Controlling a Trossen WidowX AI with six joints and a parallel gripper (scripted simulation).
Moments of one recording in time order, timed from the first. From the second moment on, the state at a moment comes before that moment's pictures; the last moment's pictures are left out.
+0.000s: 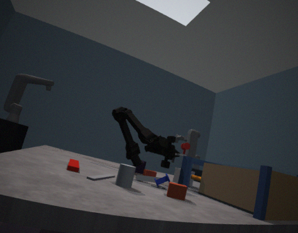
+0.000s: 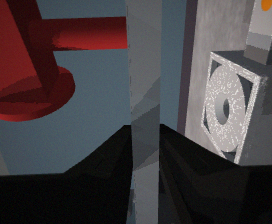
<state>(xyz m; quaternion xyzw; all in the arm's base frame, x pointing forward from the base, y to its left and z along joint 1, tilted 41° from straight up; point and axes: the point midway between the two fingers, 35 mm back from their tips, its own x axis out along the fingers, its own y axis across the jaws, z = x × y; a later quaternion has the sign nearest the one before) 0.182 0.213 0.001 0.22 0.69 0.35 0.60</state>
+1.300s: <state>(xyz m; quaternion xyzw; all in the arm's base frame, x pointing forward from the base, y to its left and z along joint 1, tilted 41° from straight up) 0.190 0.290 -0.056 0.22 0.69 0.35 0.60</state>
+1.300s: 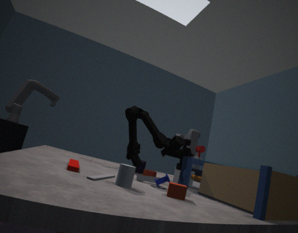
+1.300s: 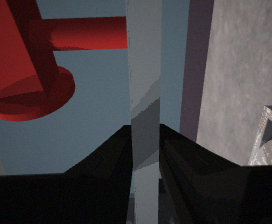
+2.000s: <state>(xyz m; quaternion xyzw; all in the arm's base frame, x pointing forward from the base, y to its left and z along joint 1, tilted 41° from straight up) 0.193 0.276 -0.074 0.23 0.69 0.35 0.60</state>
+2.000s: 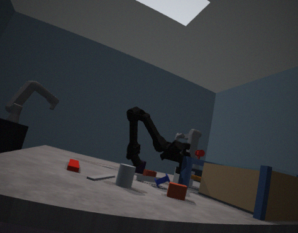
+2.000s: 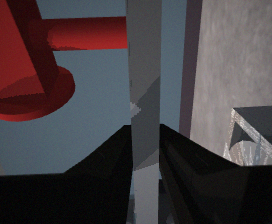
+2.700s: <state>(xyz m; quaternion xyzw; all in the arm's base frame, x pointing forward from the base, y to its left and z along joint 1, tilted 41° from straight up) 0.196 0.268 -0.073 0.23 0.69 0.35 0.60</state>
